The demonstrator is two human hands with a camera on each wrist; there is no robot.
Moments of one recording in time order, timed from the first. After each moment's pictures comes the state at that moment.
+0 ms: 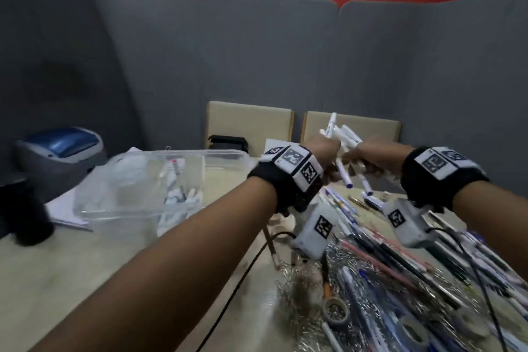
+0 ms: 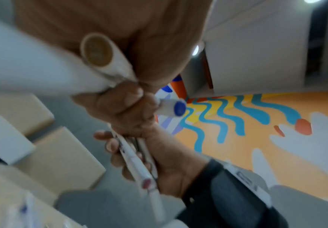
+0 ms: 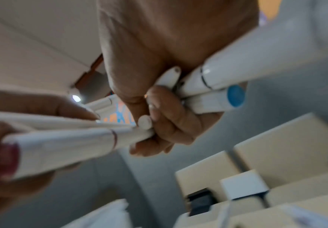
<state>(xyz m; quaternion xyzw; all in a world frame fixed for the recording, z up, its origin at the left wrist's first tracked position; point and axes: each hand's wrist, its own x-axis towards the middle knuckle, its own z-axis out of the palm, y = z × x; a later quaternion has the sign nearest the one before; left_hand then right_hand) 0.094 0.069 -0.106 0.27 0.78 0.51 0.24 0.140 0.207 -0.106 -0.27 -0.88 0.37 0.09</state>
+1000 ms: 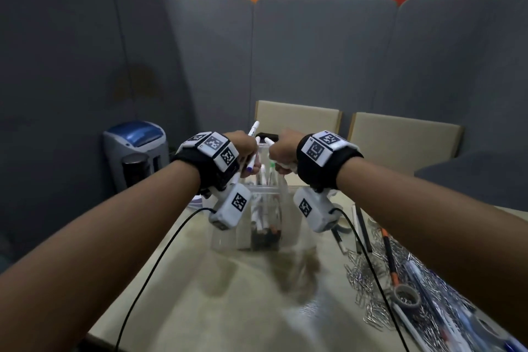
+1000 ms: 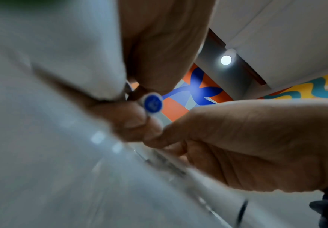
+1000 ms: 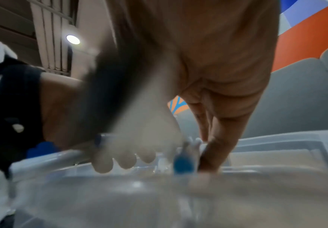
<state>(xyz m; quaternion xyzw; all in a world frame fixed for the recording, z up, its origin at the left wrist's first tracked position) 0.009 -0.160 -0.111 0.07 0.82 0.54 0.19 0.029 -0.039 -0.108 -0.12 -0.94 0.31 0.01</state>
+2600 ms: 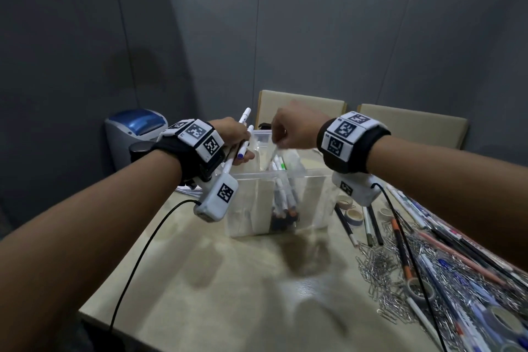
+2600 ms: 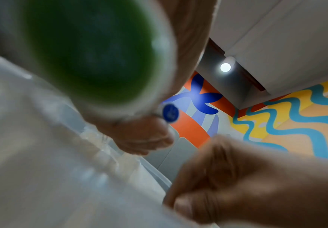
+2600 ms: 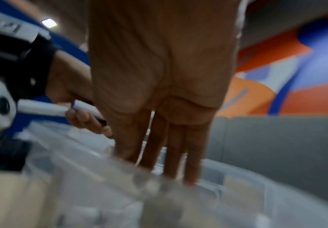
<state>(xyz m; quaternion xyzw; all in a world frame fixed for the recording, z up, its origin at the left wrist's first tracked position) -0.020 -0.196 -0.117 0.07 0.83 0.53 0.19 0.023 -0.041 -0.091 0.12 -0.99 -0.03 0.08</state>
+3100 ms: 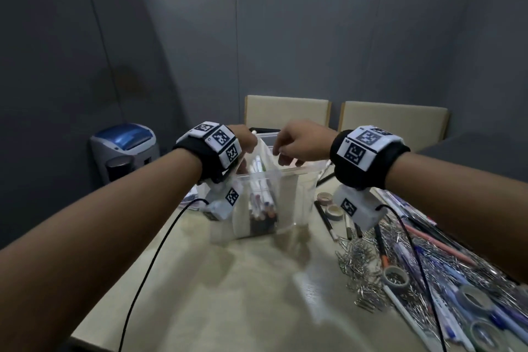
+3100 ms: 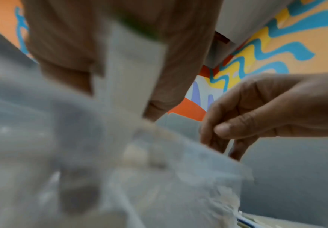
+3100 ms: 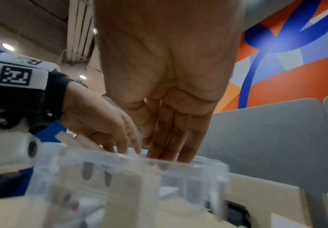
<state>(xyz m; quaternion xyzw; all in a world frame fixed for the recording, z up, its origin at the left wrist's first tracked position) 0.014 -0.135 -0.104 0.12 0.92 0.34 0.14 0.072 0.006 -0.106 0.02 -0.97 0.23 0.02</state>
